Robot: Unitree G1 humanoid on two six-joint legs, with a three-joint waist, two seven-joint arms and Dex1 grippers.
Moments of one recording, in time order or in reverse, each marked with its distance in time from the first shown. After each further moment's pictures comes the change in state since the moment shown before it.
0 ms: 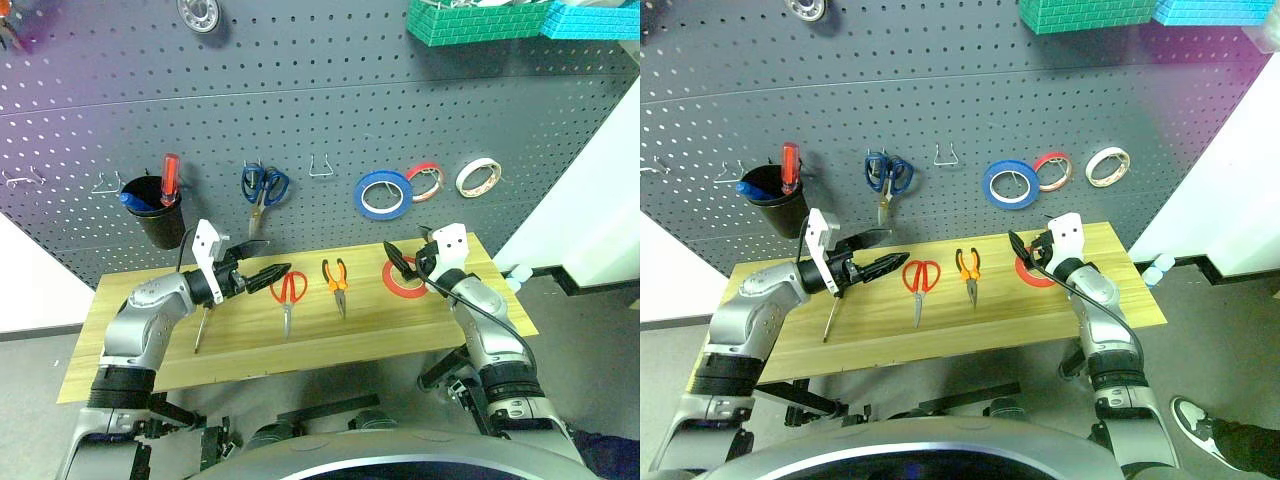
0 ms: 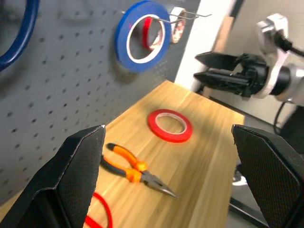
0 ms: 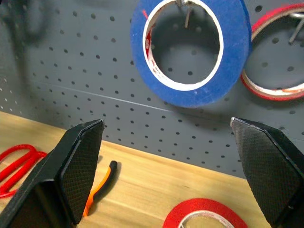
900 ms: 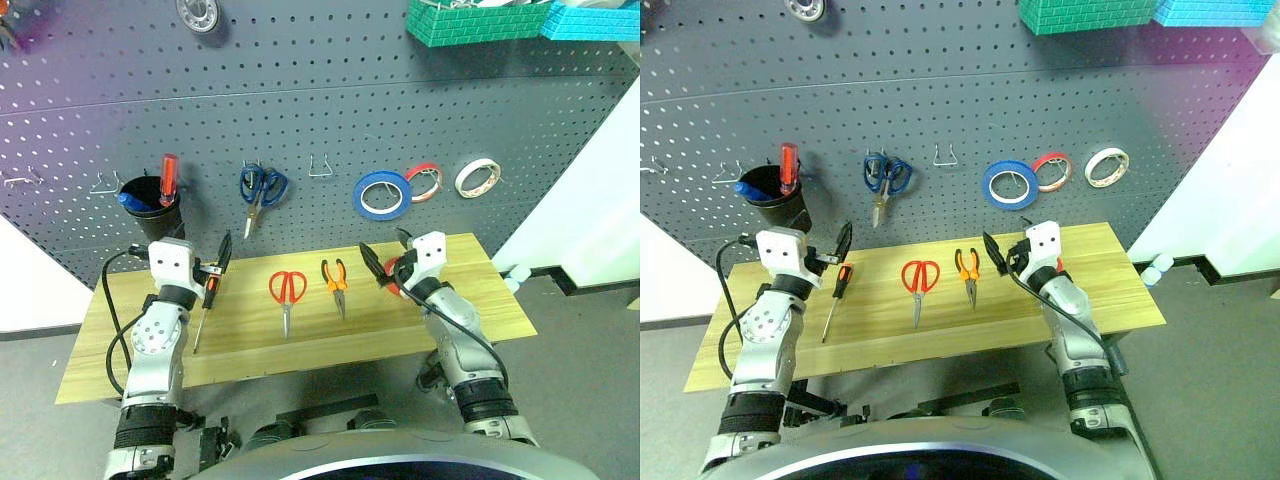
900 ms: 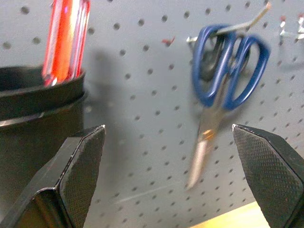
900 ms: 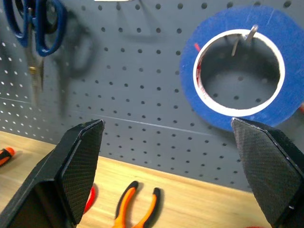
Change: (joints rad) left arm 0.177 -0.216 0.135 0.054 0.346 -0.650 0.641; right arm 0.062 0.128 0.051 -0.115 0.012 -0.045 -0.042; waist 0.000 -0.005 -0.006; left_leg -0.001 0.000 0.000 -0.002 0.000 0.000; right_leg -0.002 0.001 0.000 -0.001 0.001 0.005
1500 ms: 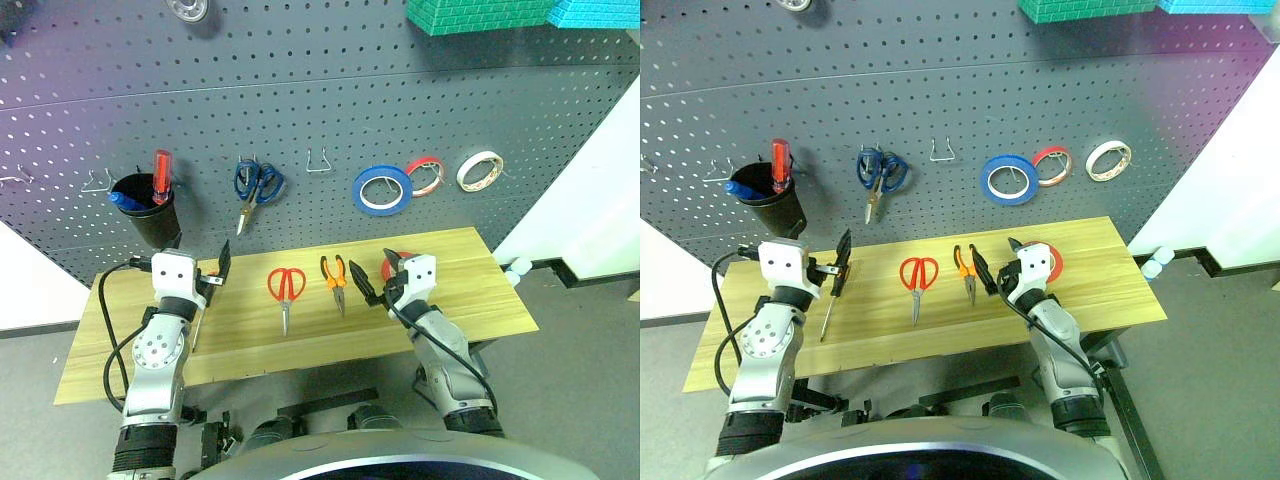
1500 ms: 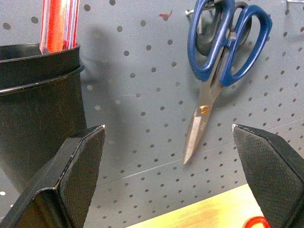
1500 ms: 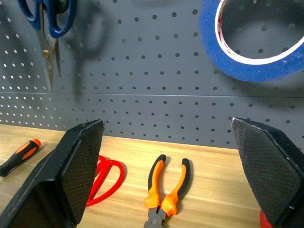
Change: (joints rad) left arm 0.094 -0.040 -0.010 -0.109 0.113 0.026 0.118; right arm 0.134 0.099 0.042 -0.092 0.013 0.016 -0.029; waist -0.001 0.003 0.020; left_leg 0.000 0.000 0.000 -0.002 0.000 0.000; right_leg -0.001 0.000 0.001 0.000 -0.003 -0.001
